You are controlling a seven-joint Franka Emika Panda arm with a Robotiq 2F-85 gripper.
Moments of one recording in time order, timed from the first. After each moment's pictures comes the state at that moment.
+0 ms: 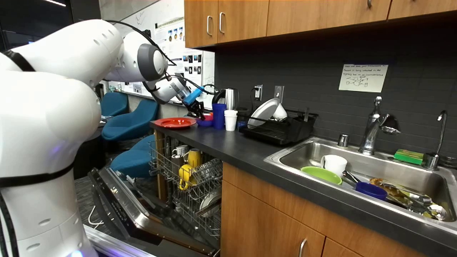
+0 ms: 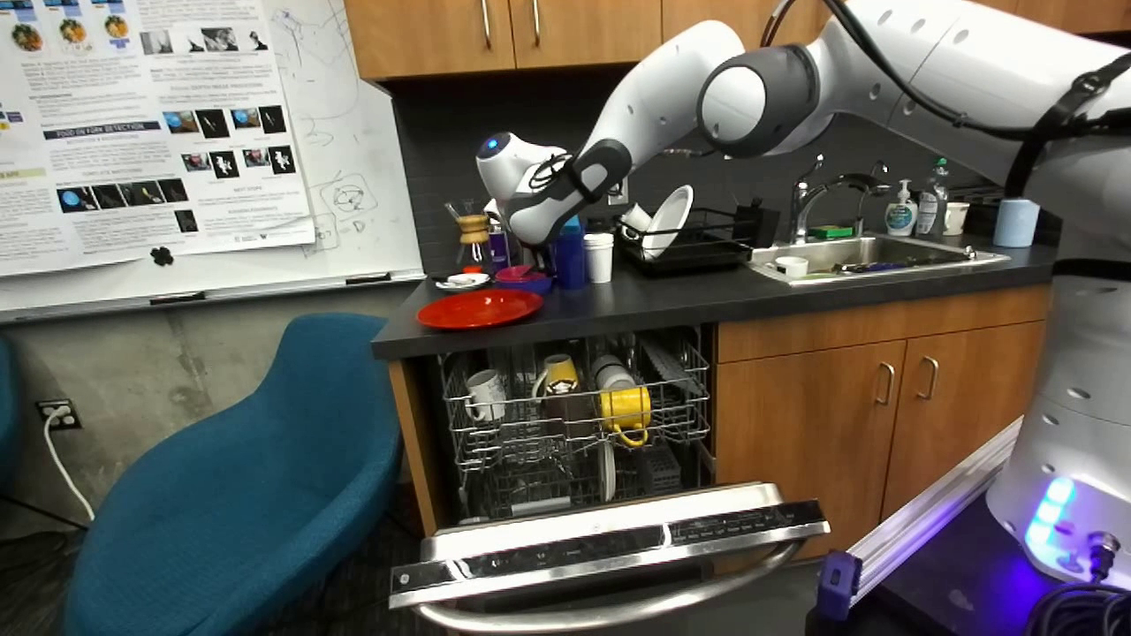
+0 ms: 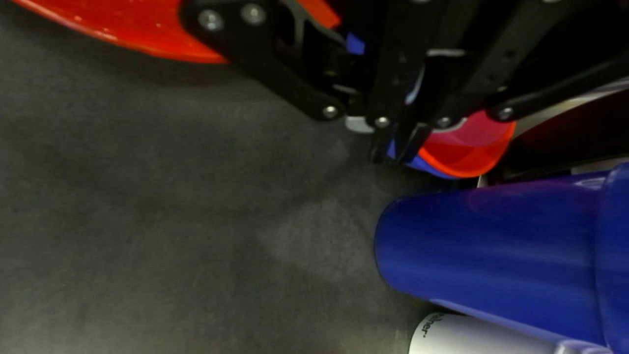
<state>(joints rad) 0.27 1.02 -0.03 -0.92 -0.68 2.18 -0.48</state>
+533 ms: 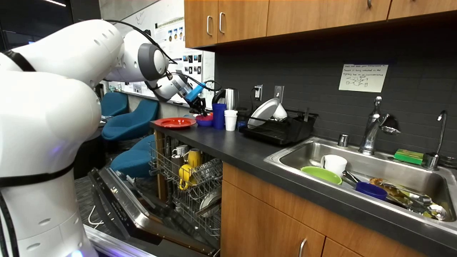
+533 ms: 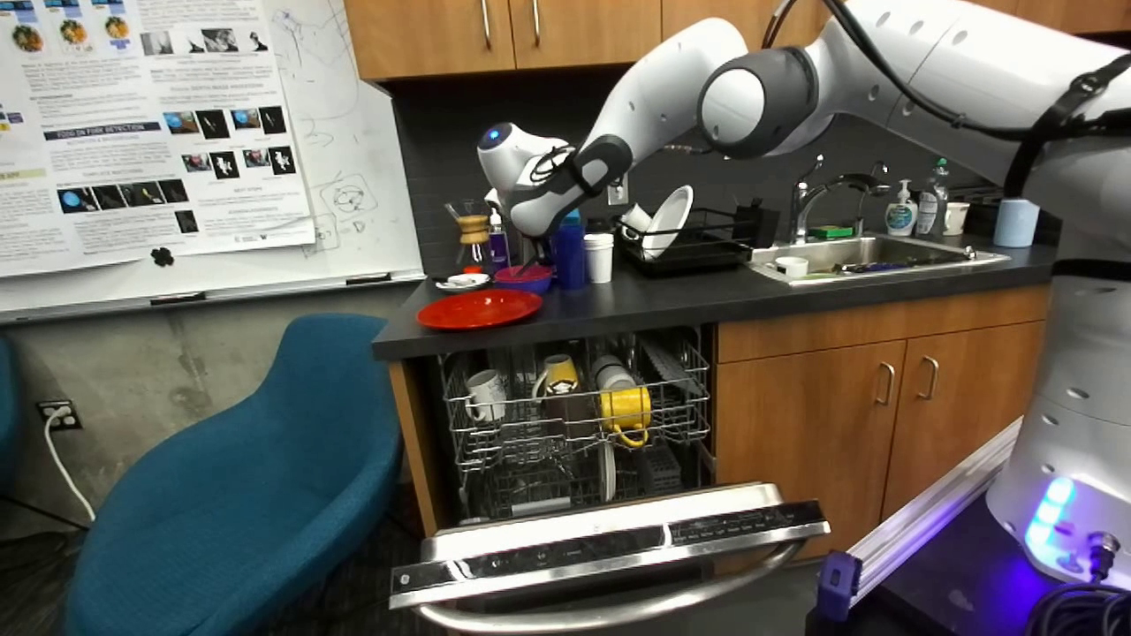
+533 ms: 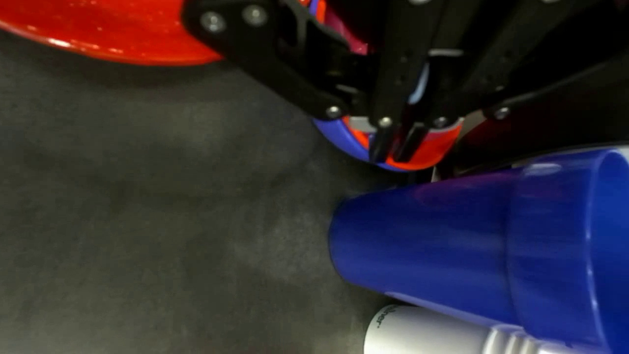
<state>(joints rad) 0.27 1.02 -0.05 -0.88 -0.69 2.18 -0.47</state>
